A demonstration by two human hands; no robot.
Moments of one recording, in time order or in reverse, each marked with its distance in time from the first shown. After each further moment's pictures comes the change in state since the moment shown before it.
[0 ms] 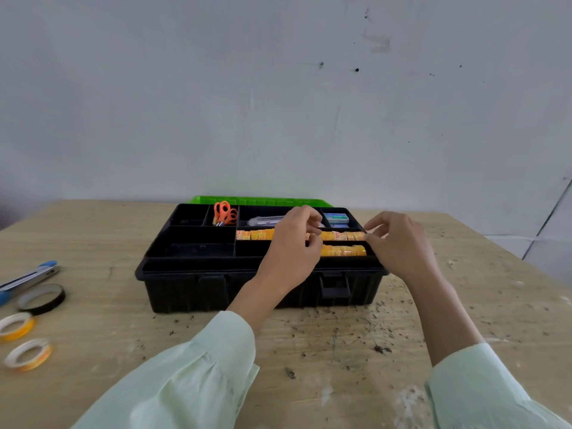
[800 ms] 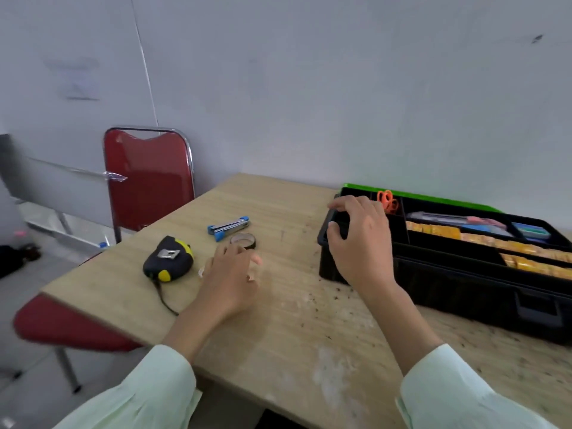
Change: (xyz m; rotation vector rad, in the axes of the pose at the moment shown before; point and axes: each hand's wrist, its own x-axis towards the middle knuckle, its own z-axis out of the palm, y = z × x) left_hand -0.172 -0.095 -0.232 0.836 -0.021 -0.718; right_hand -0.108 -0.193 0.152 0.257 -0.044 -0.631
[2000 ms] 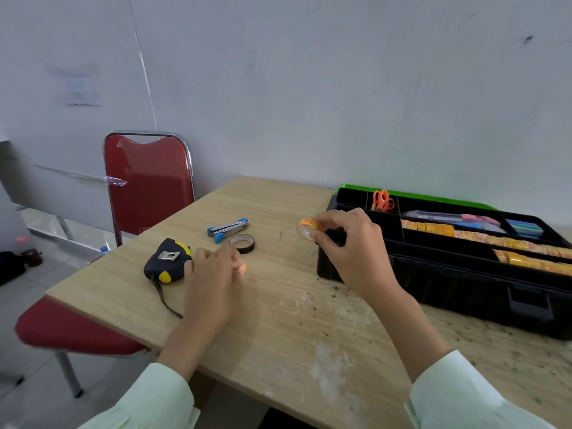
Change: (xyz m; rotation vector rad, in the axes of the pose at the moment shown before) left_hand -0.019 -0.004 0.000 -0.049 0.401 -0.036; right_hand -0.011 -0.002 -0.014 0.247 -0.178 -0.020
